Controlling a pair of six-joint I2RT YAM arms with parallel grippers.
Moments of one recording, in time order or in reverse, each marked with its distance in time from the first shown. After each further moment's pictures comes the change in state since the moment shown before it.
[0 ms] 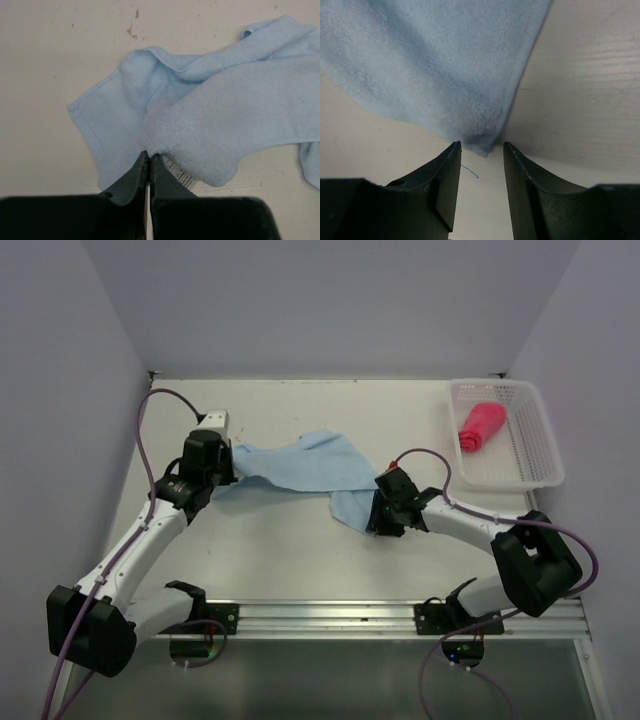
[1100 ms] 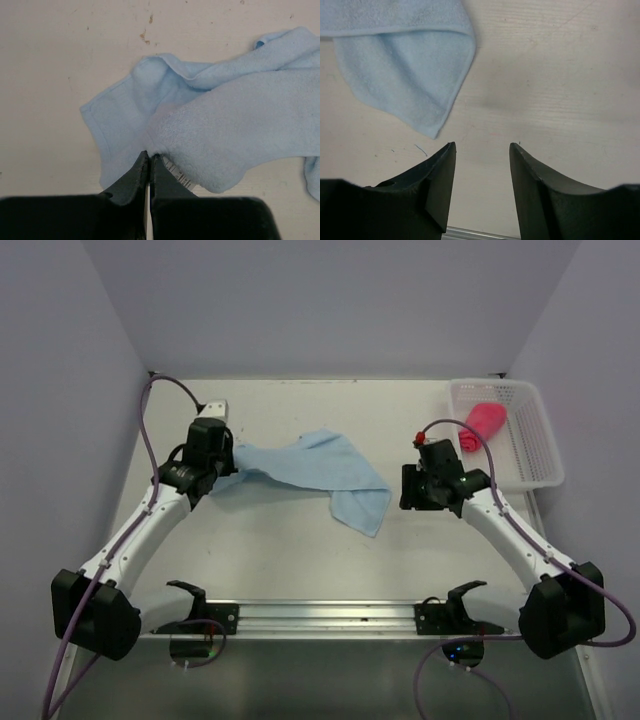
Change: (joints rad) left arm -0.001 0.096 0.118 -0.074 -0.062 -0.026; right arm -0.225 -0.210 0.206 -0.333 0.039 -0.460
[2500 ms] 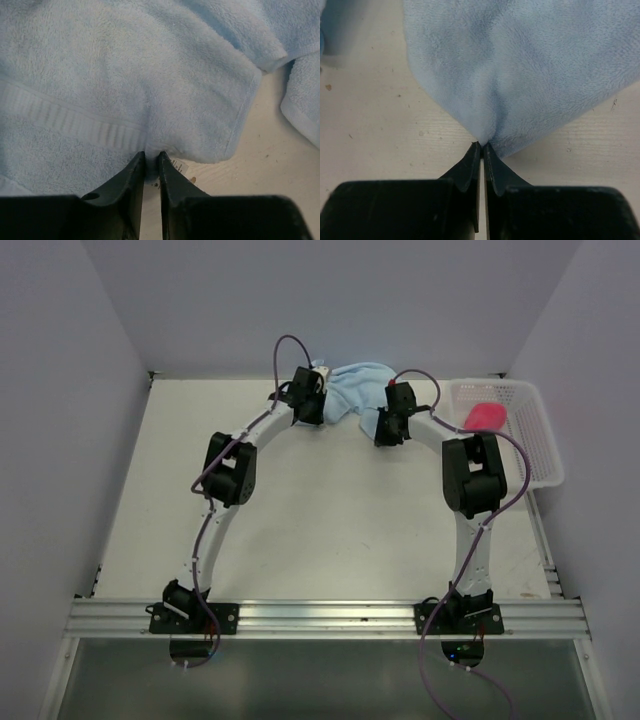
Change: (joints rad) left arm -0.124 1.392 1.279 0.026 0.330 0.092; right arm -0.090 0.967 0.711 0.324 -0.049 0.061
